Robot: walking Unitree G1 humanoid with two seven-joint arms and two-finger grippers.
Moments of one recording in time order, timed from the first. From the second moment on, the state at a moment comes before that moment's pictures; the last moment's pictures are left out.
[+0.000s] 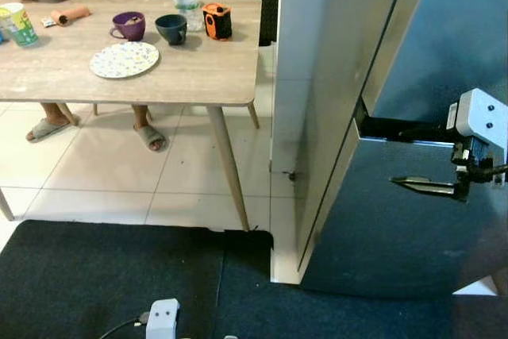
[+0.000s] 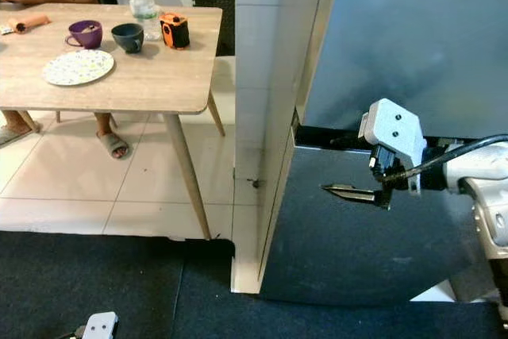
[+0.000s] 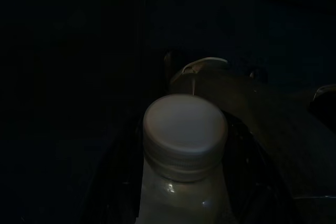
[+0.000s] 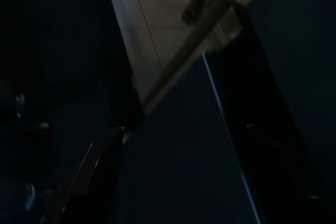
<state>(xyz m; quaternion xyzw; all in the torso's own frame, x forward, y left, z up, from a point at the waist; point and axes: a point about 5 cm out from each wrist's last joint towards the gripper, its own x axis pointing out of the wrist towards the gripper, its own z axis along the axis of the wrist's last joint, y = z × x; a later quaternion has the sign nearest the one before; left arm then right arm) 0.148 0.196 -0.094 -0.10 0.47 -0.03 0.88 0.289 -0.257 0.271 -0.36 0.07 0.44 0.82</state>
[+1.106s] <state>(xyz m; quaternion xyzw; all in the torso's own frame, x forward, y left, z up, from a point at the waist) 0.148 0.195 -0.095 -0.10 0.47 -0.03 0.88 0.288 -0.246 0.259 -0.42 0.12 0.41 0.80</state>
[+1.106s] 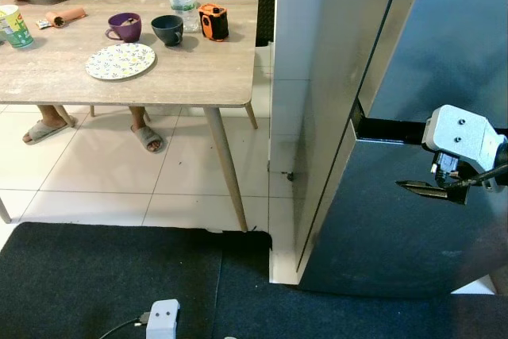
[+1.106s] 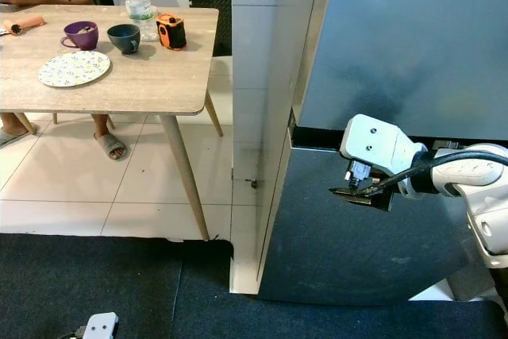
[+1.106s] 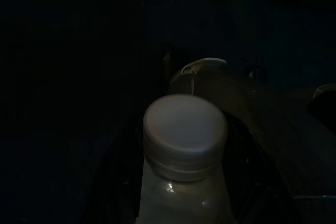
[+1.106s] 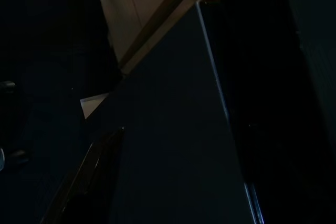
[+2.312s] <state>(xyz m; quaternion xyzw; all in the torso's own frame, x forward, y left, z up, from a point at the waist) 0.147 0.196 -0.095 -0.10 0.47 -0.03 0.88 0.234 -0.201 0.324 -0.17 -0.13 0.67 0.71</state>
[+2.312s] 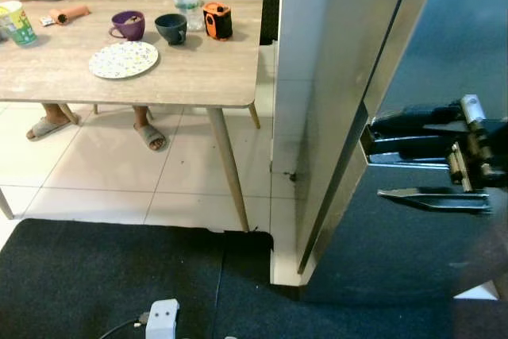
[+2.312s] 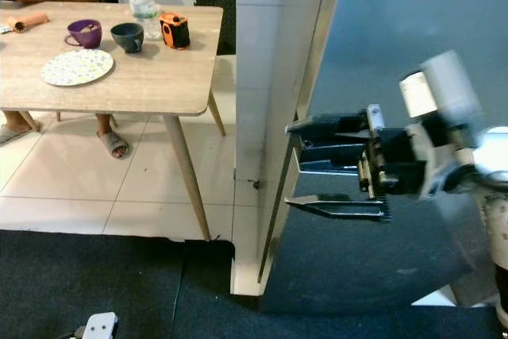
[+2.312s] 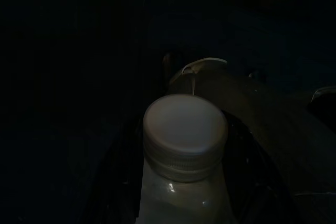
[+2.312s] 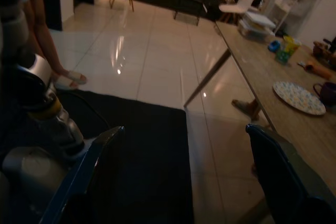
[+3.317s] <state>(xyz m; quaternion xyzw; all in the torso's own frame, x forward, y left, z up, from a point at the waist) 0.148 0.195 -0.095 -0.10 0.47 -0.03 0.88 0.270 -0.262 0.266 -0.37 0.17 0.45 0.80</state>
